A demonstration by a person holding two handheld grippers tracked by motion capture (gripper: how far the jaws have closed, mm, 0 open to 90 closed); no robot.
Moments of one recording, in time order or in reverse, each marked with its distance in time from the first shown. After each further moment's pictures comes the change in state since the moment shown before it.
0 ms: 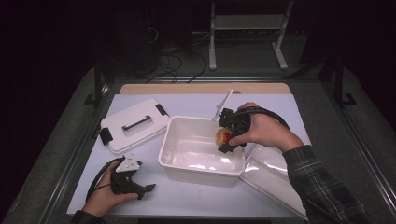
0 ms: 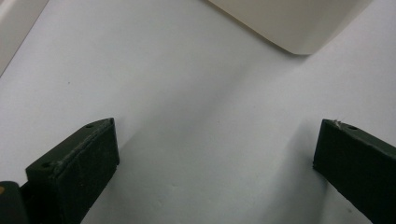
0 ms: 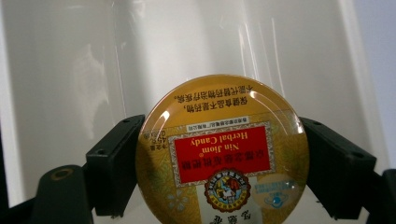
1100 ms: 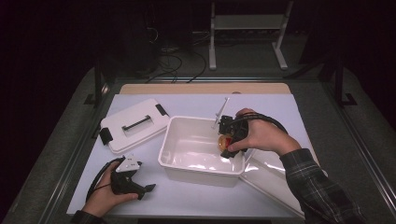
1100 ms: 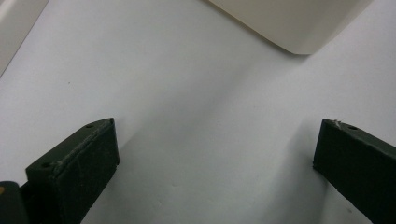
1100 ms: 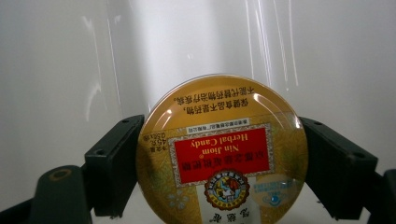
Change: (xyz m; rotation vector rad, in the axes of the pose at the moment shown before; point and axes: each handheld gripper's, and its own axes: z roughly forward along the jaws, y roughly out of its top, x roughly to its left) left arm 0.000 0.000 0.000 0.000 0.001 0.000; right arm 0.004 -0.005 0.016 0.076 -0.008 -0.033
